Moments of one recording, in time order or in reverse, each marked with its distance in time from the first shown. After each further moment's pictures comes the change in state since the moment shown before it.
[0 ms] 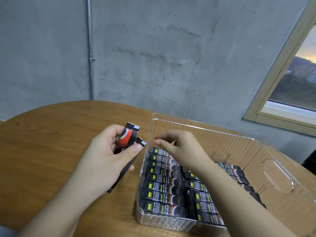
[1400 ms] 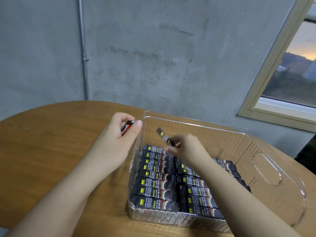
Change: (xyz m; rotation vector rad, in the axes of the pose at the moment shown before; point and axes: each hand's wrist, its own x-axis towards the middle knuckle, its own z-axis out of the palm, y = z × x) left_hand 0.025 0.001 0.022 0.339 0.006 0.088; right_hand -0.012 0.029 -0.011 -0.168 -0.039 0.268
